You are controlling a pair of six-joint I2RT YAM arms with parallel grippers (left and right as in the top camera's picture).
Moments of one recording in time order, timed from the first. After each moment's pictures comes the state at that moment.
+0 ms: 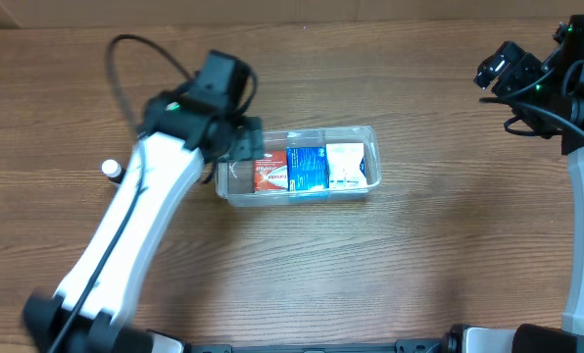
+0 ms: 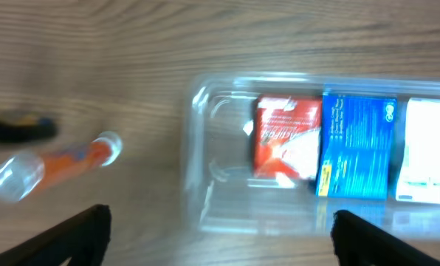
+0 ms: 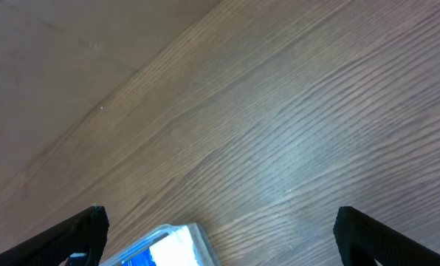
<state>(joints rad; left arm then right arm) -0.34 1.58 1.59 -1.23 -0.15 -0.45 -0.15 1.51 1.71 -1.06 -0.10 0.51</state>
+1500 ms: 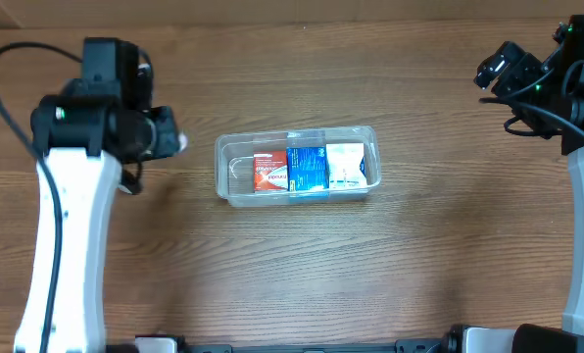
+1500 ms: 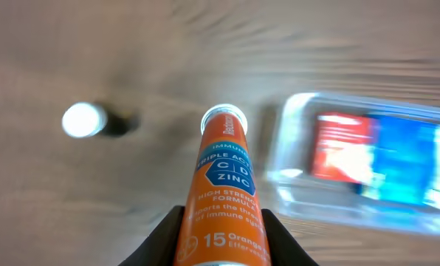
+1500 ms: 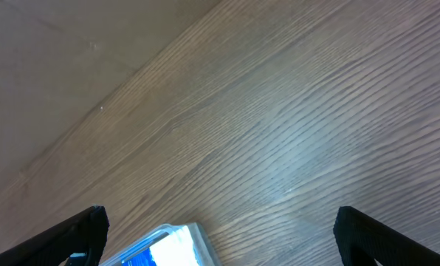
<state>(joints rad) -0.07 1.51 1.68 -1.32 -0.02 -0.23 -0.15 1.51 1.71 -1.06 -0.10 0.51</state>
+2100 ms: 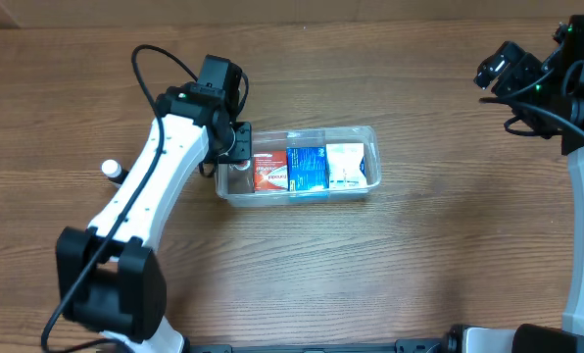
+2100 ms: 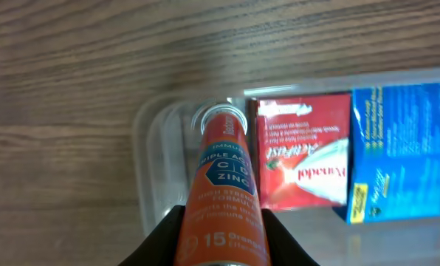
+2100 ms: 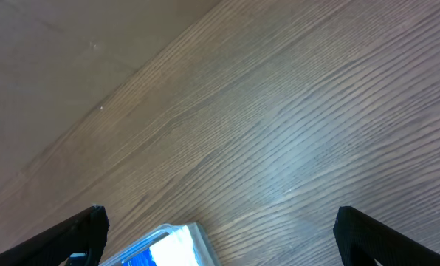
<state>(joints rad) -0.28 1.80 1.50 -1.03 0.00 -0.28 -0.15 1.51 1.71 -1.06 -0.10 0.51</state>
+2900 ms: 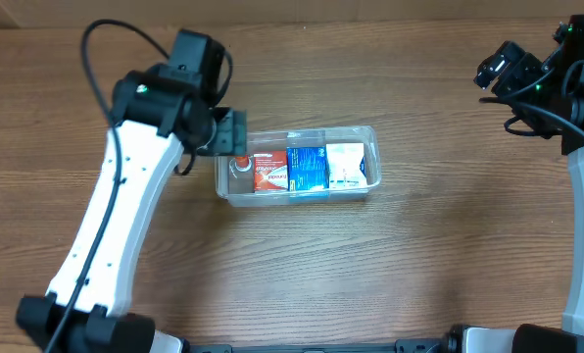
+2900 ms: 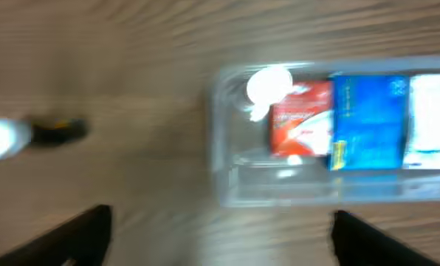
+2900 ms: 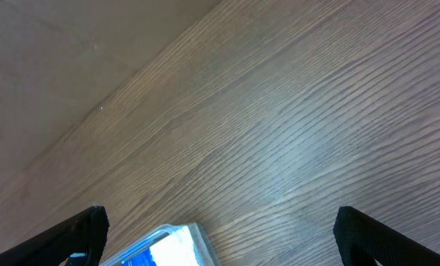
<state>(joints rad) -0.27 1.65 1.75 -1.36 -0.10 -0.30 -0.15 1.51 1.71 -1.06 -0.10 0.51</state>
